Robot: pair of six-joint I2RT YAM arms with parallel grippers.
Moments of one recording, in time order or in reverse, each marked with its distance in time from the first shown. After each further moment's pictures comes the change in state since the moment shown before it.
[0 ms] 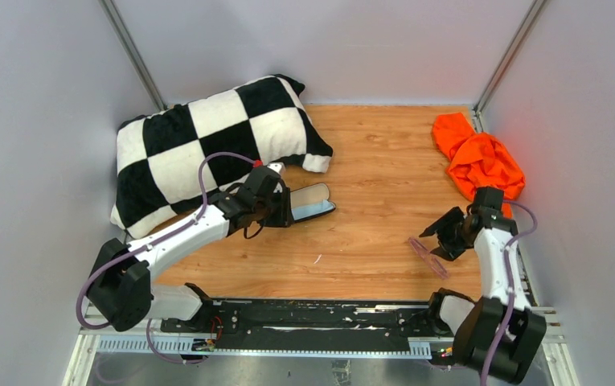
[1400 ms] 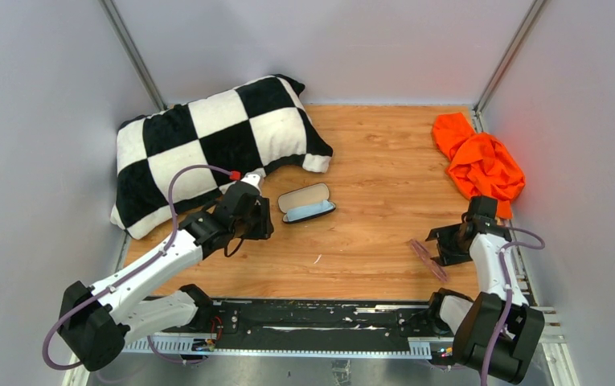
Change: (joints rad) left arm -0.001 -0.297 -0.134 -0.126 -0.128 0.028; right arm -0.002 -0.049 -0.123 0.068 0.198 0.444
